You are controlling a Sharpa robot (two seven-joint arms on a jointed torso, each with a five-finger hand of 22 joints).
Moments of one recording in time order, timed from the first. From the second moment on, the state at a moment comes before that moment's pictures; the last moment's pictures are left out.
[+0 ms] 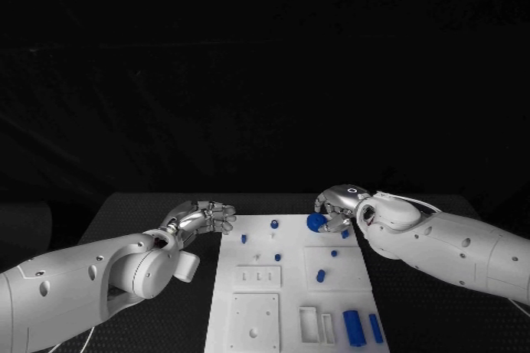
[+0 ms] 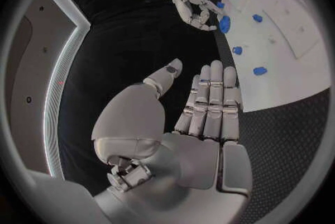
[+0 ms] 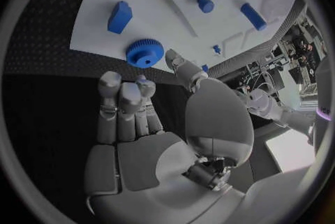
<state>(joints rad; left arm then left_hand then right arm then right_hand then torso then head) 1.29 -0.80 -0.19 1.45 -0.03 -0.30 0.31 1.09 -0.08 0.49 -0.24 0.06 0.78 0.19 0.37 0.43 1.15 0.13 0.13 0.12 1.01 0.07 0.48 0.61 0.04 0.83 -0.02 0.40 1.31 1.26 -0.68 -0.08 1.15 -1.66 -0.26 -0.11 1.03 -0.30 0.65 -0.23 0.05 0.85 0.14 0.30 0.45 1.14 0.02 1.07 1.08 1.28 -0.09 1.25 0.97 0.21 1.19 -0.04 1.00 1.31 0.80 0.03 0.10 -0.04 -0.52</state>
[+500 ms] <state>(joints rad) 1.29 -0.80 -0.19 1.45 -0.03 -0.30 0.31 1.09 -0.08 0.49 -0.24 0.06 0.78 0.19 0.37 0.43 1.15 0.13 0.13 0.12 1.01 0.07 0.48 0.61 0.04 0.83 -0.02 0.40 1.31 1.25 -0.65 -0.08 1.10 -1.66 -0.26 -0.09 1.04 -0.27 0.73 -0.17 0.05 0.86 0.13 0.30 0.45 1.13 0.02 1.10 1.10 1.28 -0.09 1.26 1.00 0.21 1.19 -0.04 1.02 1.31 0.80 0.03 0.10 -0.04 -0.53</state>
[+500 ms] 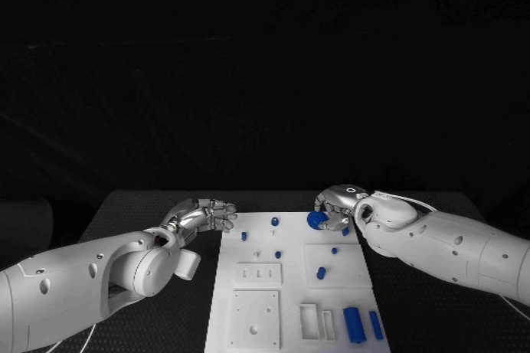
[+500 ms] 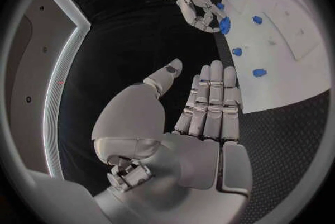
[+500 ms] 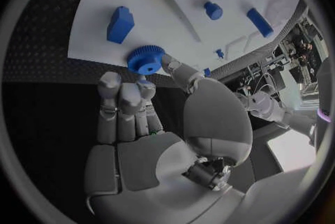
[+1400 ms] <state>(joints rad) 1.29 -0.80 -0.19 1.46 -0.03 -0.29 0.31 1.09 -0.08 0.49 -0.24 0.06 0.78 0.19 0.37 0.43 1.15 0.13 0.12 0.12 1.01 0.07 0.48 0.61 0.04 0.83 -0.02 0.40 1.31 1.24 -0.63 -0.08 1.07 -1.66 -0.25 -0.09 1.04 -0.25 0.79 -0.14 0.05 0.87 0.13 0.30 0.45 1.13 0.02 1.10 1.10 1.28 -0.09 1.26 1.01 0.21 1.19 -0.04 1.03 1.31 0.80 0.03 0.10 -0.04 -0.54</state>
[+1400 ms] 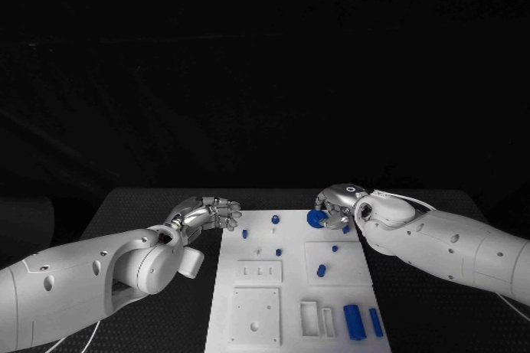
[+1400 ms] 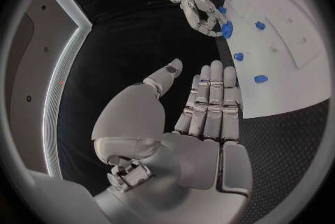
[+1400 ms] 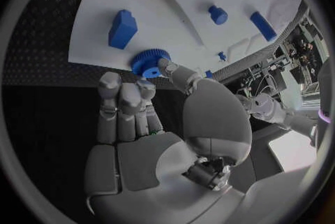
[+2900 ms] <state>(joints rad) 1.29 -0.80 -0.19 1.47 -0.03 -0.29 0.31 1.09 -0.08 0.49 -0.24 0.06 0.78 0.19 0.37 0.43 1.15 0.13 0.12 0.12 1.01 0.07 0.48 0.61 0.04 0.83 -0.02 0.41 1.31 1.23 -0.61 -0.10 1.07 -1.79 -0.32 -0.11 1.07 -0.23 0.81 -0.19 0.05 0.89 0.10 0.34 0.46 1.15 -0.01 1.11 1.08 1.30 -0.10 1.26 1.03 0.21 1.18 -0.04 1.05 1.31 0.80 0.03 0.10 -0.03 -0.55</state>
